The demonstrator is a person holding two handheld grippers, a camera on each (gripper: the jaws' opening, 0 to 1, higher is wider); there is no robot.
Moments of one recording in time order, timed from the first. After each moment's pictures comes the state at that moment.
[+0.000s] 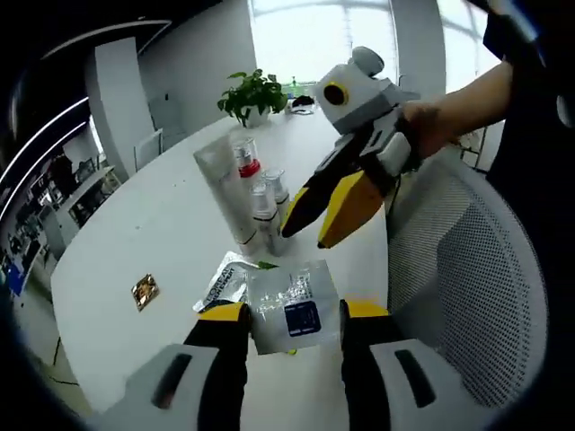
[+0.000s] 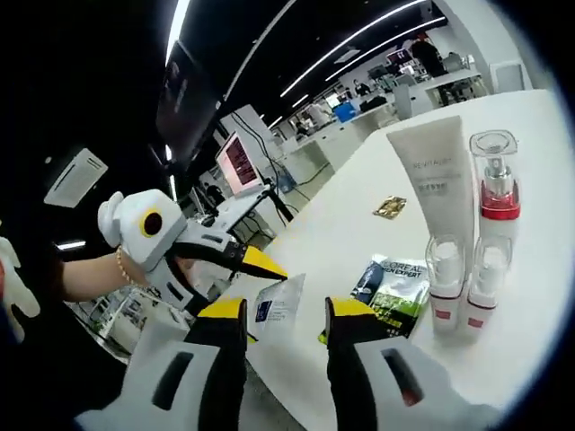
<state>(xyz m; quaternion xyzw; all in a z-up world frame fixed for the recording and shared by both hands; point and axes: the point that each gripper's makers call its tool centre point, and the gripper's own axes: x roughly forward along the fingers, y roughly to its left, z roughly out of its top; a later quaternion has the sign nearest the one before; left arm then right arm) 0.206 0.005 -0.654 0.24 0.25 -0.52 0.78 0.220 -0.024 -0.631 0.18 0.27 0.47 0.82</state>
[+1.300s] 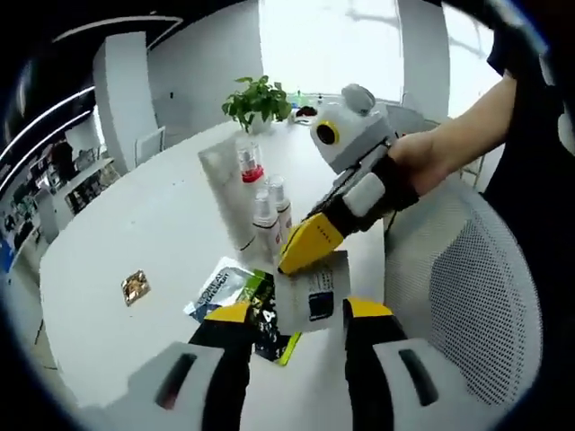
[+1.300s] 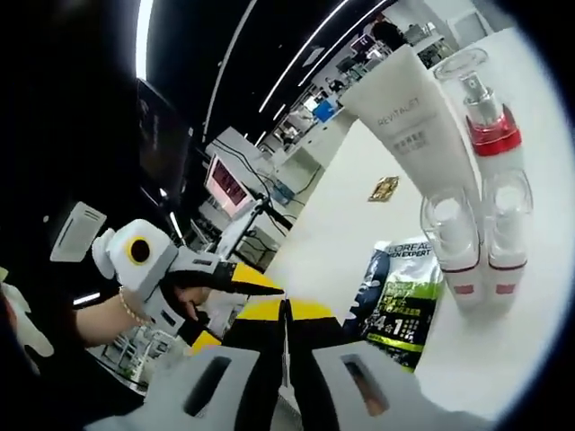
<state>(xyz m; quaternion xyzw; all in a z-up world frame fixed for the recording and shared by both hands) 0.216 0.001 -0.649 0.14 0.26 -0.51 0.81 0.236 -0.026 -0.643 0.30 0.29 0.43 0.80</state>
